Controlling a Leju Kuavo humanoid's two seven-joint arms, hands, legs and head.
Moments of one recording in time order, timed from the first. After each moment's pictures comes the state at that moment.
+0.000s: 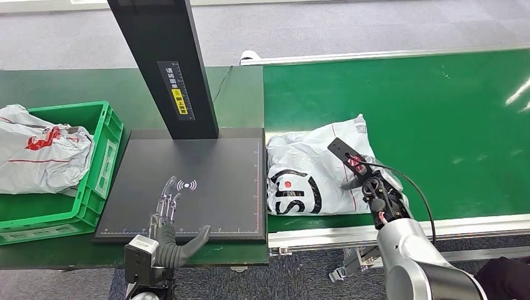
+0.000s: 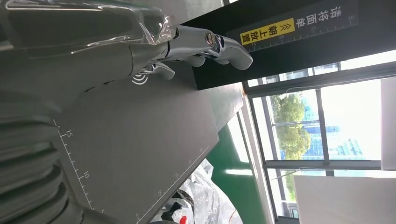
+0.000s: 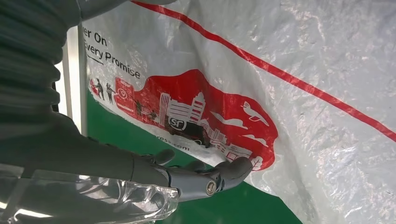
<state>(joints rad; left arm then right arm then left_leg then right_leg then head) 0.05 -0.27 -0.16 -1.28 -0.32 0.04 -0.60 -0.75 -0.01 -0.25 -0.27 1.12 0.16 0.33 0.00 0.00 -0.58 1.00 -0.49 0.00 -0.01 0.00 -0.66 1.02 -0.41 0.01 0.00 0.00</state>
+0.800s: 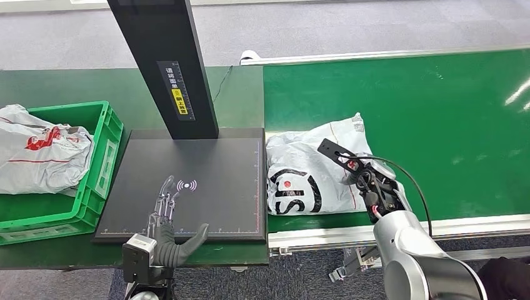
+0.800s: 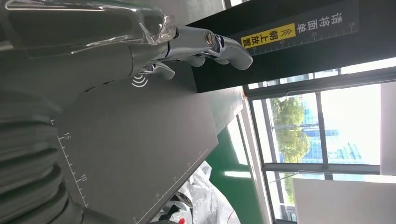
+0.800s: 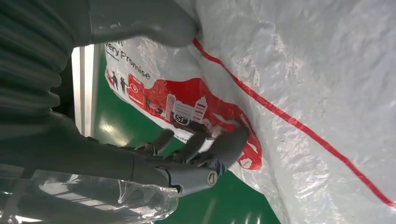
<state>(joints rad) 0.05 -0.27 -0.16 -1.28 -0.30 0.05 -0.60 -0.79 0.00 -0.17 -0.26 1.20 0.28 0.37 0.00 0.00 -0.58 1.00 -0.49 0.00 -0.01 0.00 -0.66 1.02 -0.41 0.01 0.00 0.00</state>
